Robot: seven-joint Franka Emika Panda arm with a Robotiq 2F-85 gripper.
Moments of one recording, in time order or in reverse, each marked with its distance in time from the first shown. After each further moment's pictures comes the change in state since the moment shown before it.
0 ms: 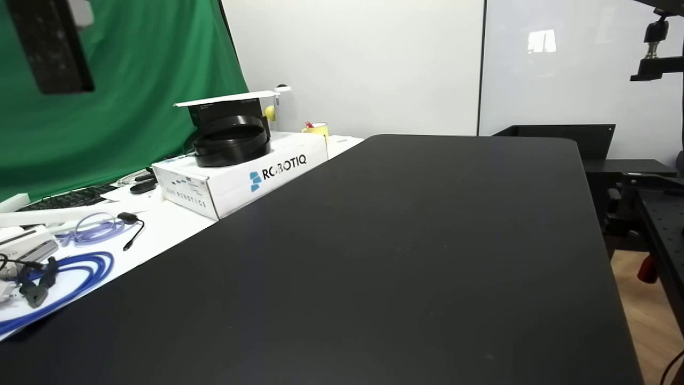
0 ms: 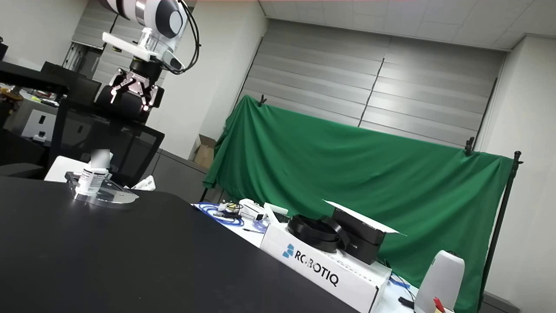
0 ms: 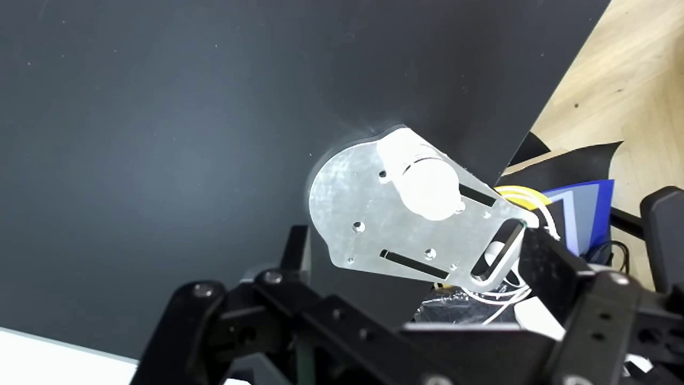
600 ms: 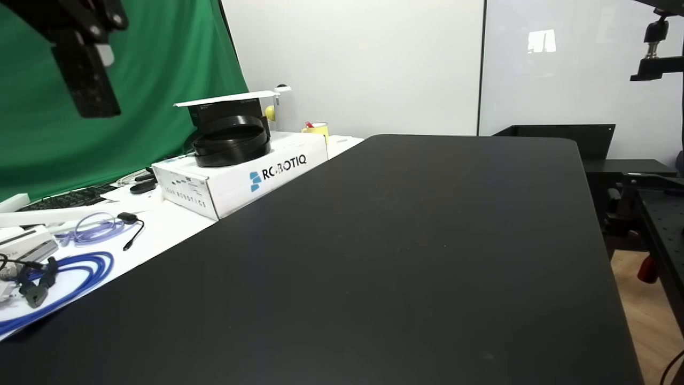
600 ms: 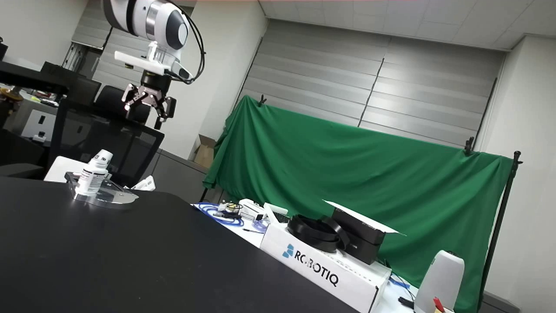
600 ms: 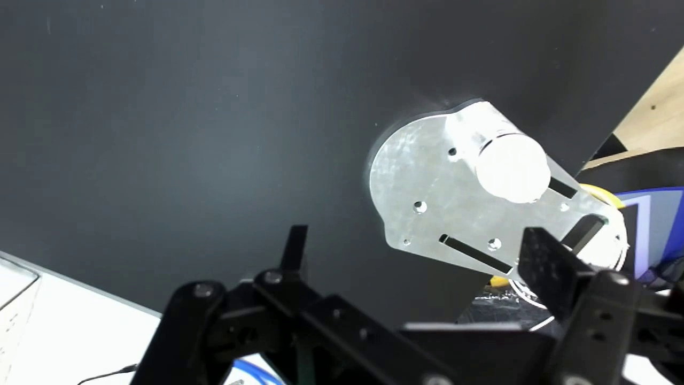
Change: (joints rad) arm 0.016 0.086 -0.043 0.072 -0.153 0.004 -0.007
